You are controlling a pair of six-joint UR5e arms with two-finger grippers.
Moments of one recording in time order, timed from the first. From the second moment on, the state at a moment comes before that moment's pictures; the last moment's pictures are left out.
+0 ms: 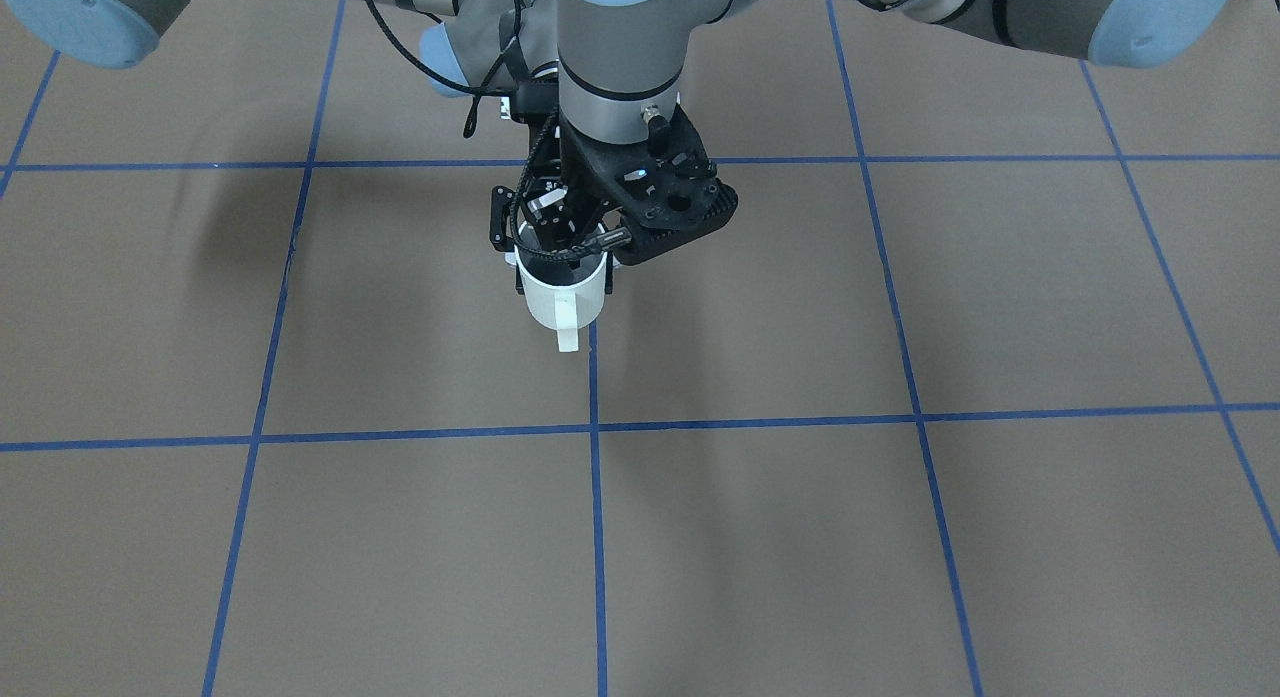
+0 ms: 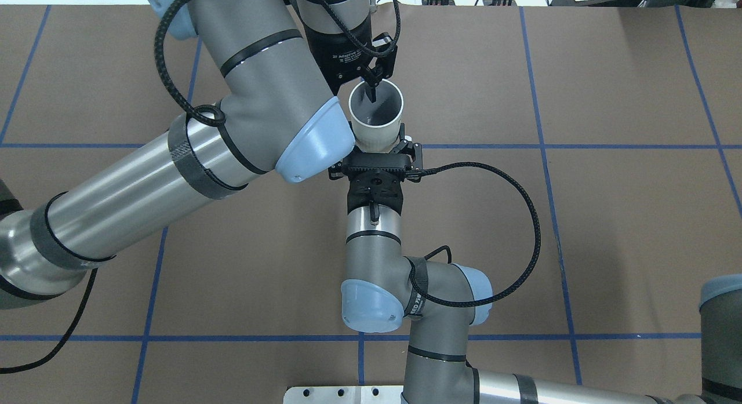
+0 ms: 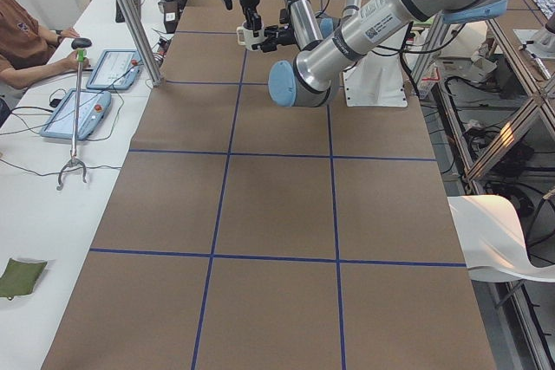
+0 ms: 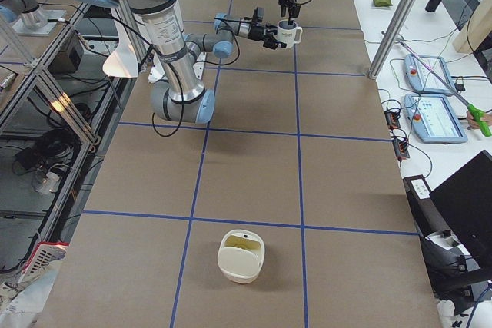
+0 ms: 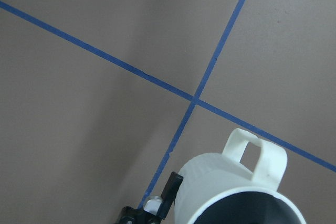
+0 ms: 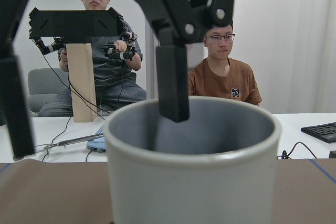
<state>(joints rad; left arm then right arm) -0.76 -2.68 -1.55 -1.18 -2.12 -1.47 0.23 -0.87 1.56 -1.19 0.40 1.27</state>
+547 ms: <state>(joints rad) -0.76 -2.68 -1.56 -1.18 -2.12 -1.47 0.23 -0.87 1.56 -1.19 0.40 1.27</state>
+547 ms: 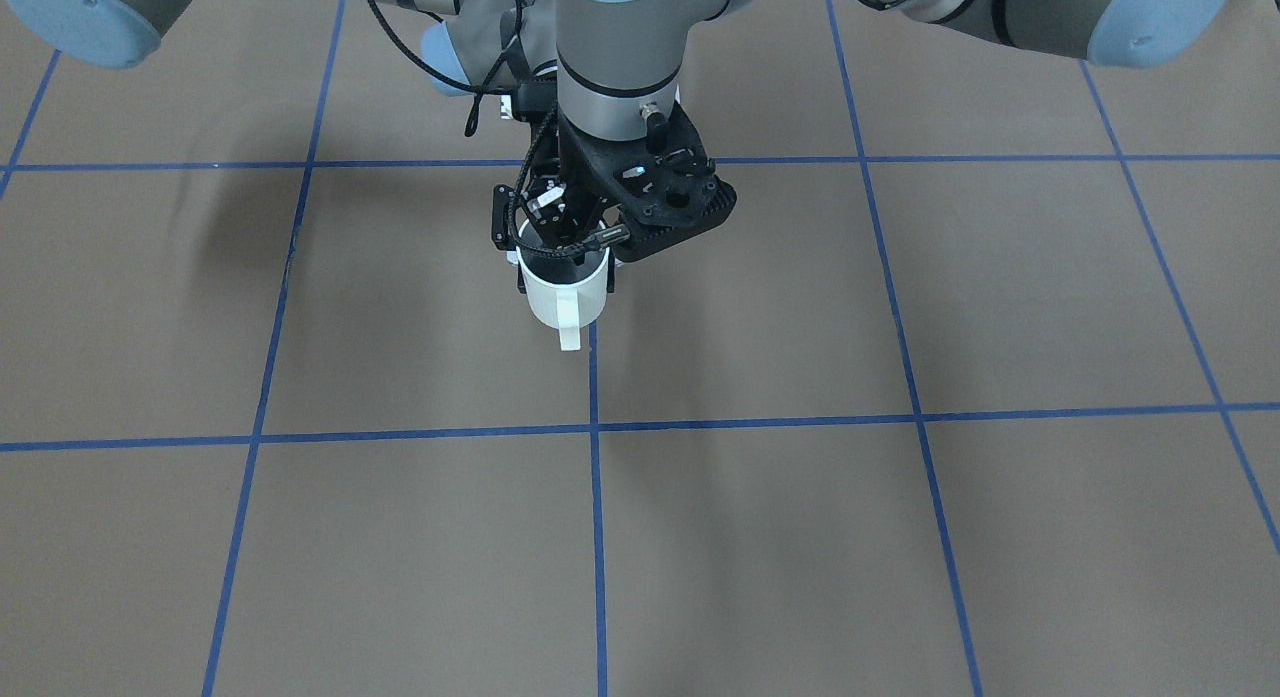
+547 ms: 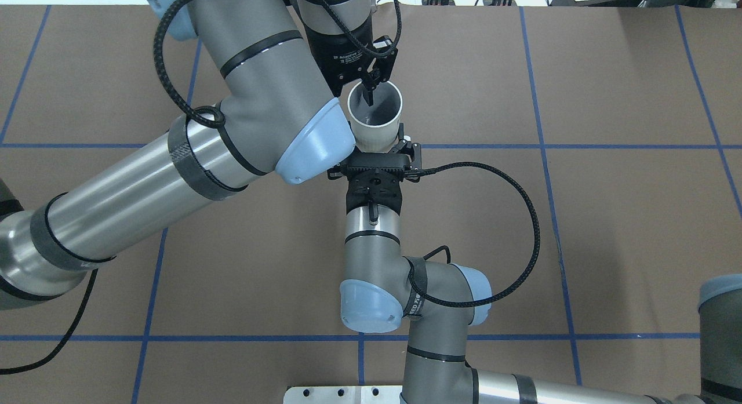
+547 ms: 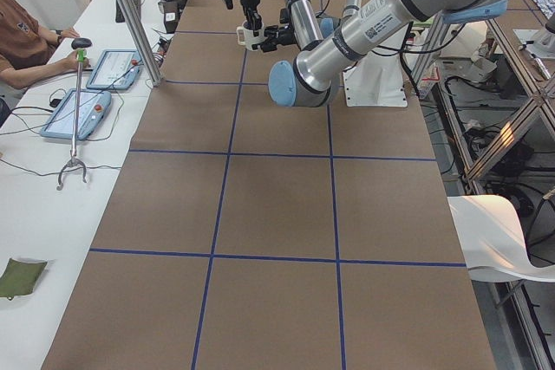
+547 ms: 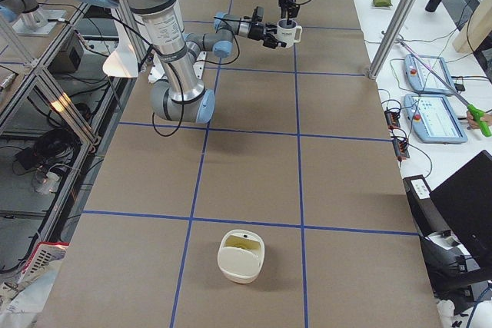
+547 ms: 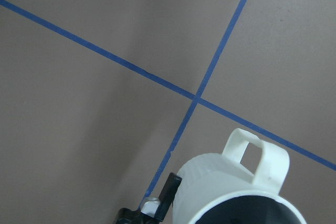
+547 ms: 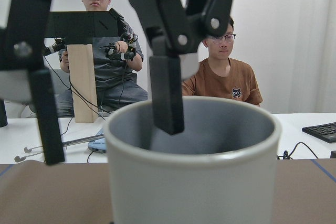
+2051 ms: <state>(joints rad) -0.74 -2.68 -1.56 -1.18 -2.12 -1.48 0.25 -0.87 1.56 -1.19 0.42 1.26</state>
